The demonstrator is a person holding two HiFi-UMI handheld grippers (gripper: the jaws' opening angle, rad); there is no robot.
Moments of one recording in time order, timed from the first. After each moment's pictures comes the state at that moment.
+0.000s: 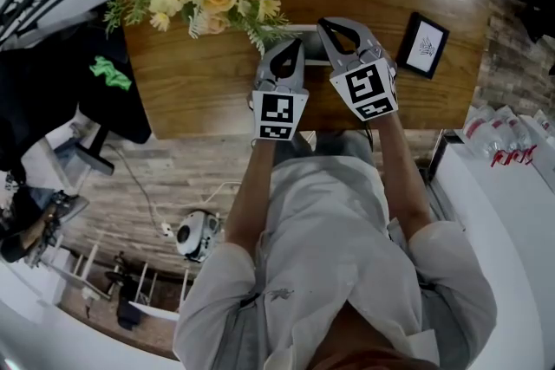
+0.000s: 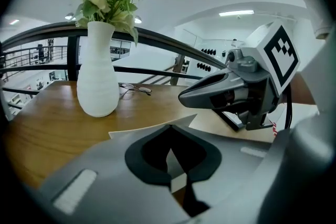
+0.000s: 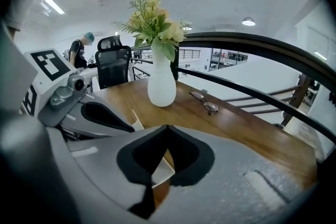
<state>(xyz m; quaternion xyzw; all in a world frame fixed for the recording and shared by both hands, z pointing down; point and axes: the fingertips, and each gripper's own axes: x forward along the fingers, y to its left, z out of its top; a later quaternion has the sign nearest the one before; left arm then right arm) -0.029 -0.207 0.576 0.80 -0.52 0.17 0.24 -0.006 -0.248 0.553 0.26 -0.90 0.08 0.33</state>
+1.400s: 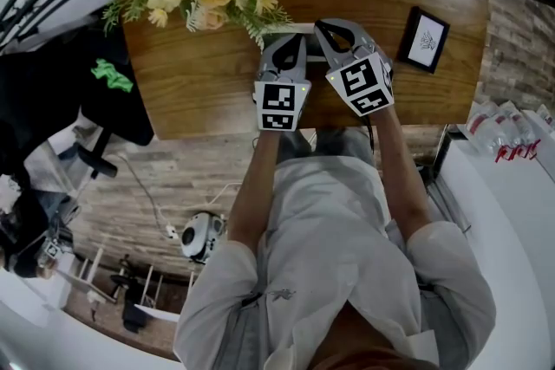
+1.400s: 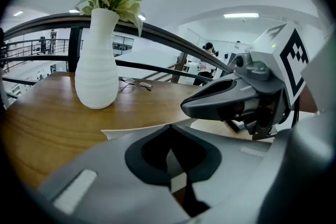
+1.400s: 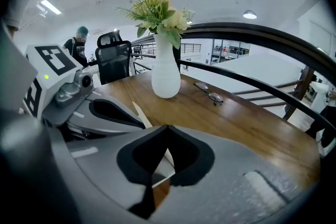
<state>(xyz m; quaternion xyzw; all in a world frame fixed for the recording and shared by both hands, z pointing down) -0.026 -0.211 0.590 0.80 -0.52 0.16 0.27 -0.007 -0.234 0.574 0.25 -0.89 0.10 0.36</state>
